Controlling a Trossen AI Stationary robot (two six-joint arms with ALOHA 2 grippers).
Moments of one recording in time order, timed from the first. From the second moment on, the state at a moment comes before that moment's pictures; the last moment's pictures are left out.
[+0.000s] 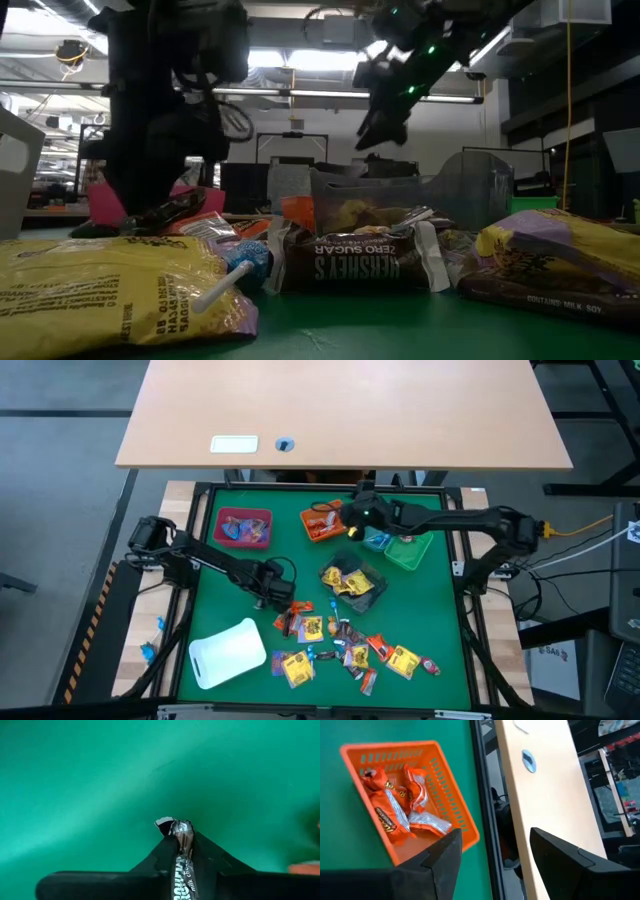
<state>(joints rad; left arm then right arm) -0.19 1.69 0.95 -0.80 -0.18 -1.20 -0.29 1.59 1.08 -0.12 0.42 -0.63</state>
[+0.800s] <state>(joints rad) -0.24 1.64 1.35 -1.10 0.01 -0.80 -0.07 1.27 1.08 -0.74 0.40 -0.33</state>
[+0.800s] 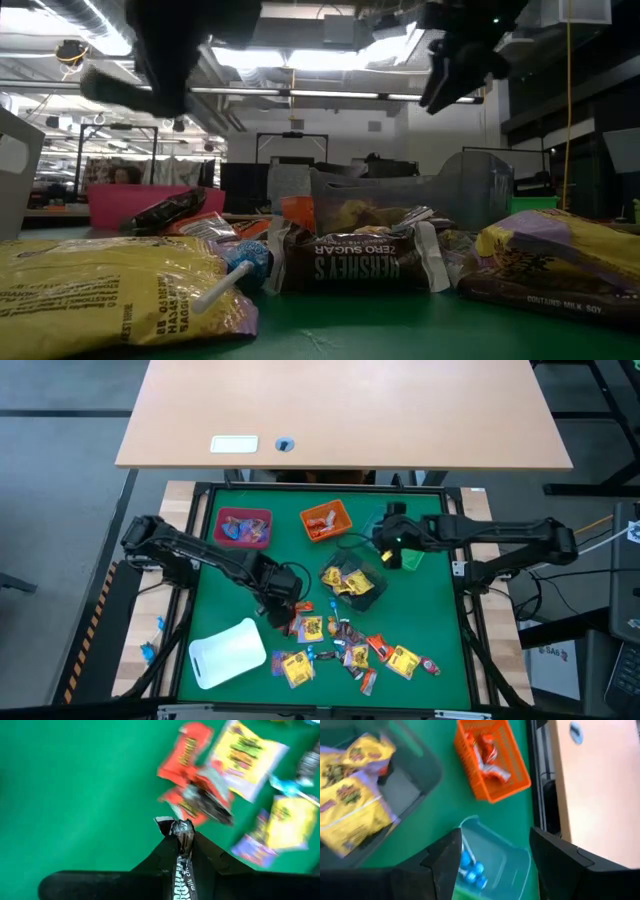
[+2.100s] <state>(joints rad) -0.65 1.64 1.35 -1.20 0.01 -1.46 -0.06 1.24 1.08 -0.87 0.40 -0.24</state>
